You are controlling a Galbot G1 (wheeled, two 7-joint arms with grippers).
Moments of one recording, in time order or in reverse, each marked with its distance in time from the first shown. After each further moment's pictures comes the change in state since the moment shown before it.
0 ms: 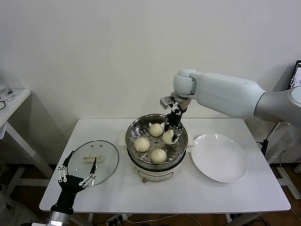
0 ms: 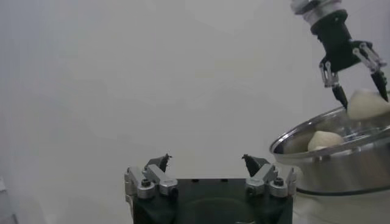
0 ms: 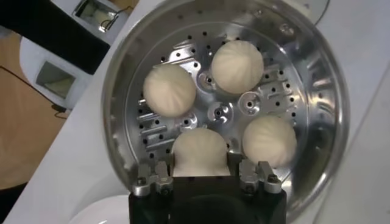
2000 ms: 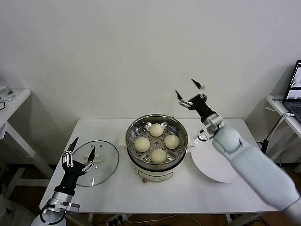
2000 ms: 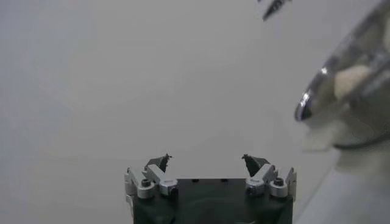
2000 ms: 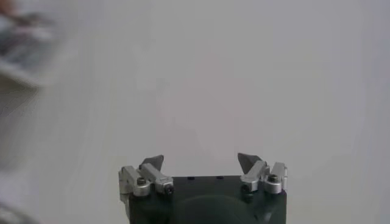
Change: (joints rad) left arm -0.214 0.077 0.031 0.185 0.576 0.066 -0.141; right arm -1.189 -0.298 1.318 0.397 -0.022 0.408 1.459
